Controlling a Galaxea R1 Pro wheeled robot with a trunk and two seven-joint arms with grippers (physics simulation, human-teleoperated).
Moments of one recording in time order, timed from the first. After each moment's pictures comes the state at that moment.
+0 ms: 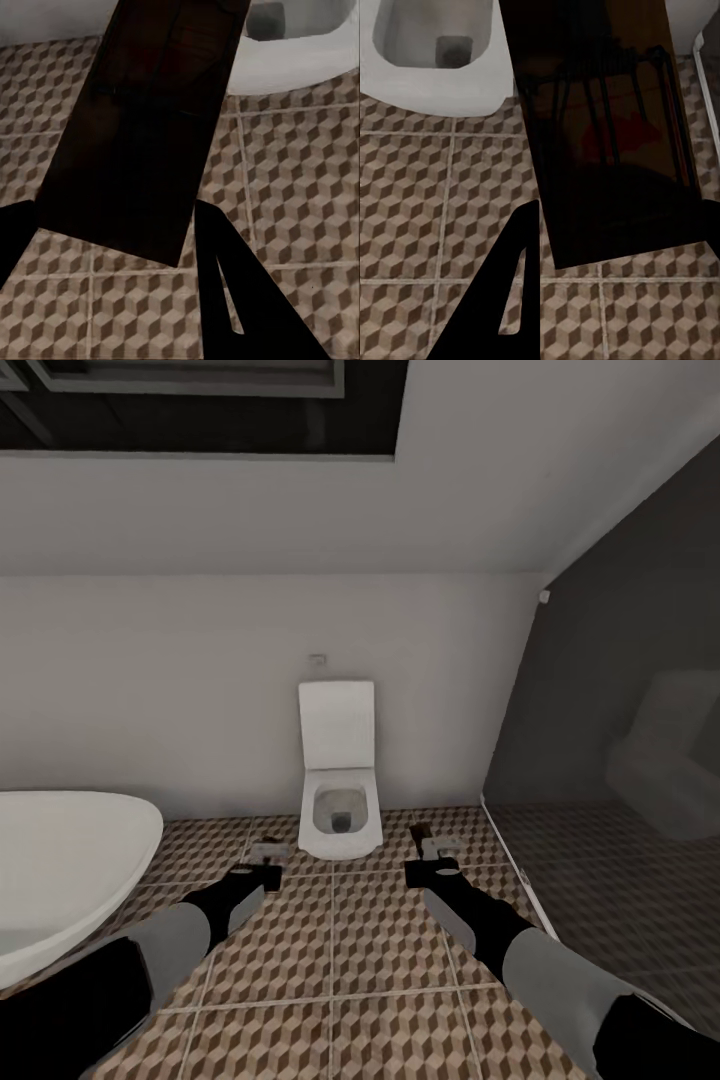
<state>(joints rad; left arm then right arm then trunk) -0.98 -0.02 -1.08 -0.11 1.02 0.10 0.21 -0.84 0.00 0.81 -0.55 -0.74 0.24 -0.38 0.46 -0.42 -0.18</state>
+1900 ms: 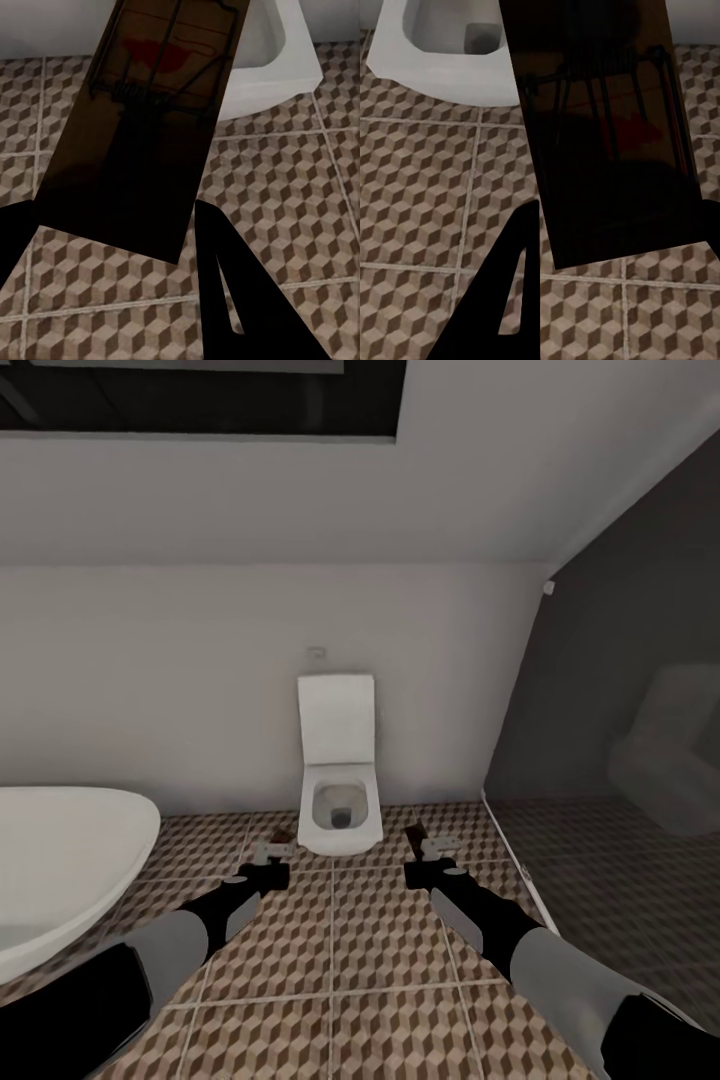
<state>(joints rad) -0.95 -0.02 -1.03 -0.09 1.02 -0.03 0.04 -0.84 -0.02 0.81 -0.55 -0.74 0.25 -0.26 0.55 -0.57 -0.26</state>
